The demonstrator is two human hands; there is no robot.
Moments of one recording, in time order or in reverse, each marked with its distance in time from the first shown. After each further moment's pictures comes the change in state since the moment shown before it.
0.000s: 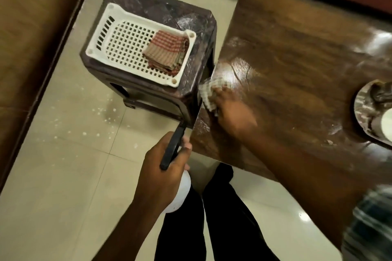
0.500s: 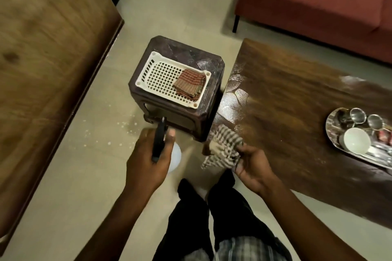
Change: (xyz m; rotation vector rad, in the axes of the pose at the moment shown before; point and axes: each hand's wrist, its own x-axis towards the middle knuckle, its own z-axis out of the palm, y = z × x) left_hand -0.058 0.105 -0.110 0.357 0.261 0.142; right_hand -0.156 -0.102 -0.088 2.210 -0.125 0.605
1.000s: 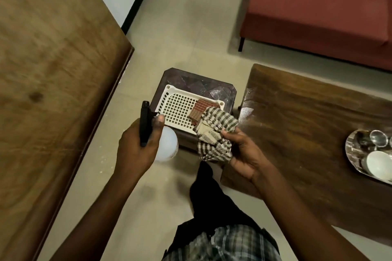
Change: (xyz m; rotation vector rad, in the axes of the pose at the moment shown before) left_hand 0.141 0.040 -0.079 -0.025 0.022 0.081; right_hand 0.071 -0.044 0.142 -0.133 -0.182 -0.085
